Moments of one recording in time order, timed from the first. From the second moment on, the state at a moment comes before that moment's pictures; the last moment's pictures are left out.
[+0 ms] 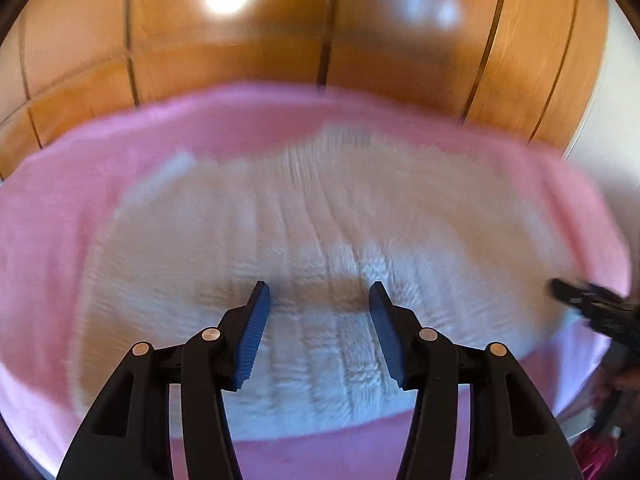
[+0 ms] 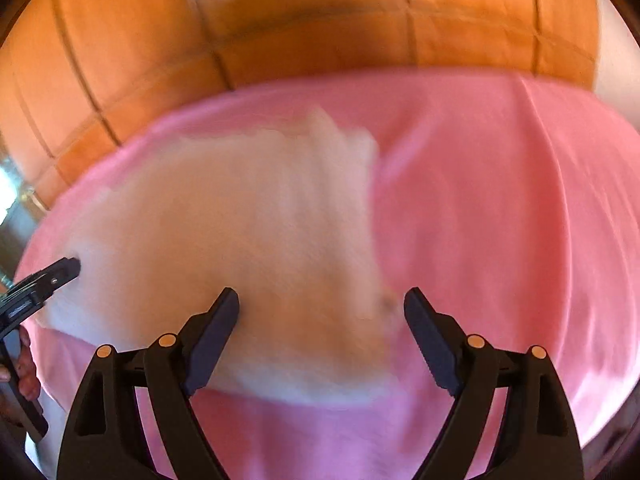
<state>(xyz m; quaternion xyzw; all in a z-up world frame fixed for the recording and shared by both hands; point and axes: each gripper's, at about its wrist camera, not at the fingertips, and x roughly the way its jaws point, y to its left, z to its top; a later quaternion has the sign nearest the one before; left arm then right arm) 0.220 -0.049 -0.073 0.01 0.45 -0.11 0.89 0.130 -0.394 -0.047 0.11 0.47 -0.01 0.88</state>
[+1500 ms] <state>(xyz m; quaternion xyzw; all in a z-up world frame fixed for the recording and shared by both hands) 0.192 -0.075 -0.064 0.03 0.43 -0.10 0.89 0.144 -0.446 -0.059 0.29 0.47 0.20 0.81</state>
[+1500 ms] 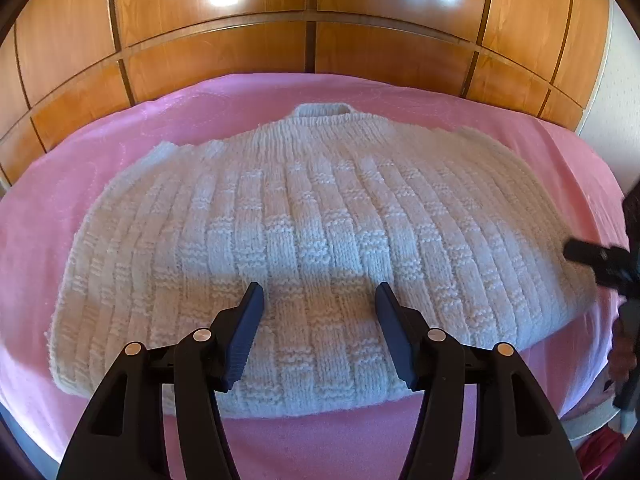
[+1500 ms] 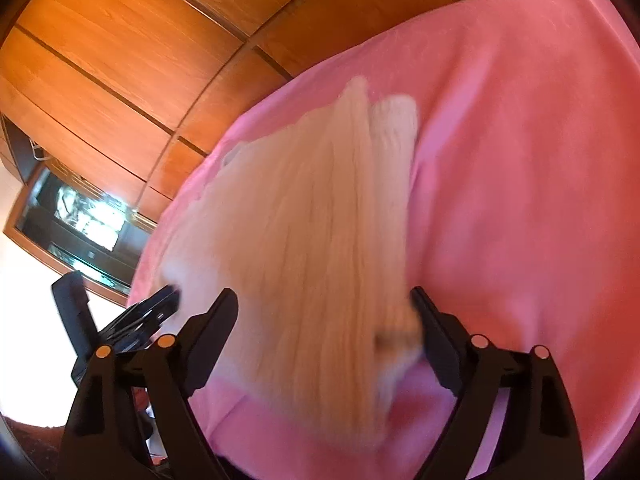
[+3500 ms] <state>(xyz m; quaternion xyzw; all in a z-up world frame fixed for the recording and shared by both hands) 0.224 0.156 -0.057 -0.43 0.43 -0.27 0.75 0.195 -0.136 -0.025 0.25 0.50 0.45 0.70</state>
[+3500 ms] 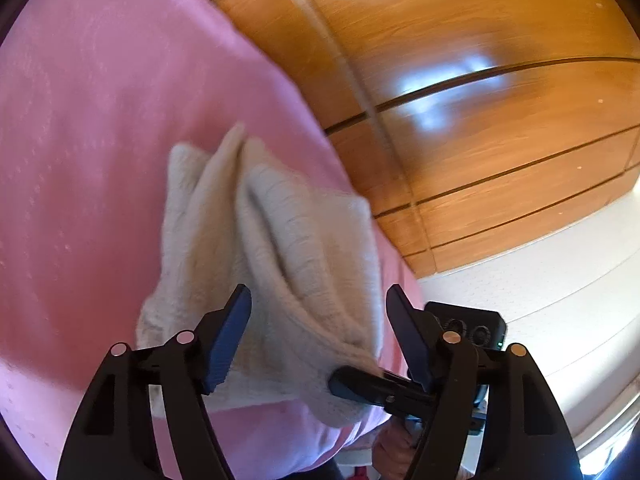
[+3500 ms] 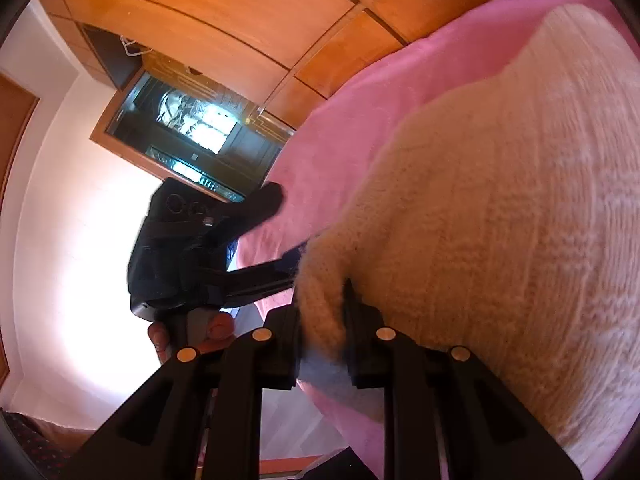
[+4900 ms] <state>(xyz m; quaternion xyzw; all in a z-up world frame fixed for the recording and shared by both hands) 0.214 0.127 -0.007 -0.10 0.40 -0.04 0.91 0.155 -0.158 0.009 0.02 0.42 0.29 0.86</state>
